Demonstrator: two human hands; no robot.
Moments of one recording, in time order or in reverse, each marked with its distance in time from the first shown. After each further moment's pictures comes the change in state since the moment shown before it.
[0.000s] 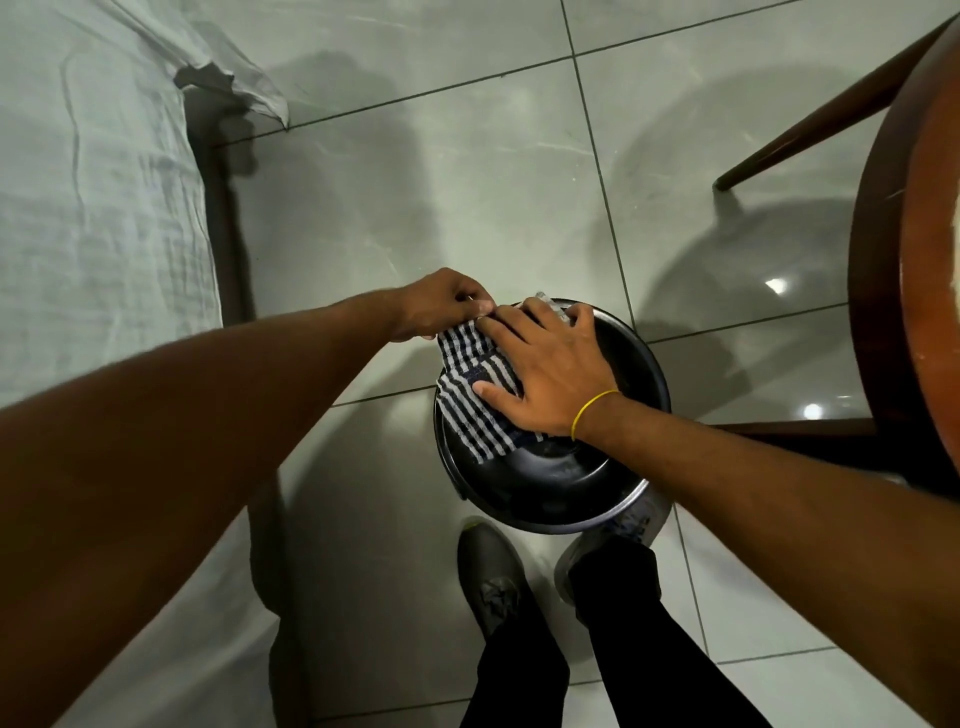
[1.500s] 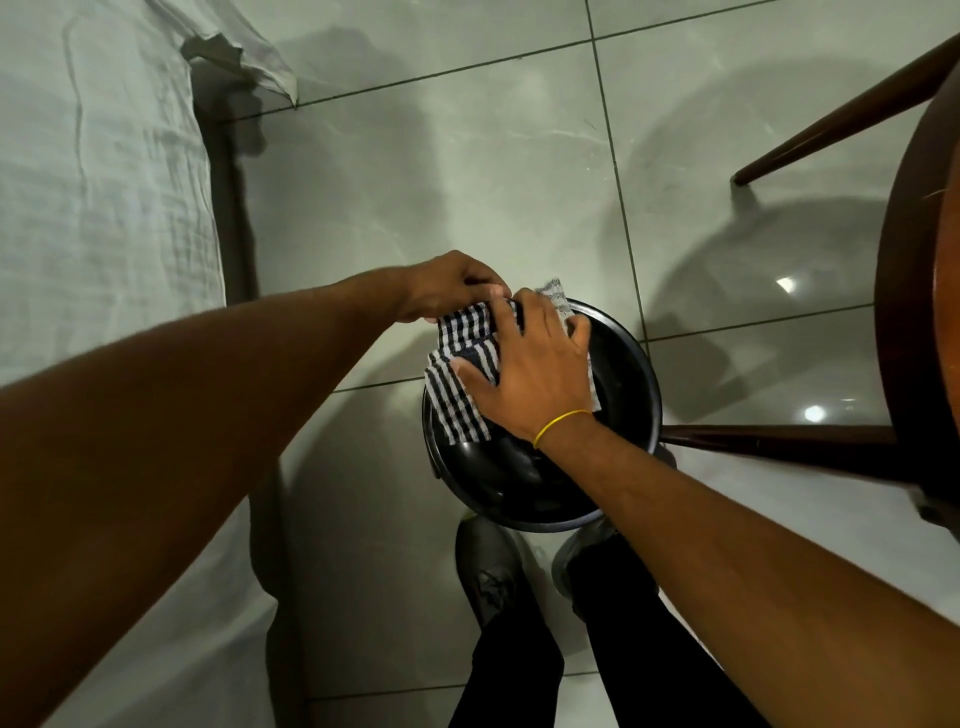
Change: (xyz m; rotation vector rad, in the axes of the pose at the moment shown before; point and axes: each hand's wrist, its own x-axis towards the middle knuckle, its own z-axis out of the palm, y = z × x) left_hand 0.009 -0.005 -0.007 -0.007 -0.042 0.011; right_hand 0.004 -0.042 0.018 0.107 0.148 0.275
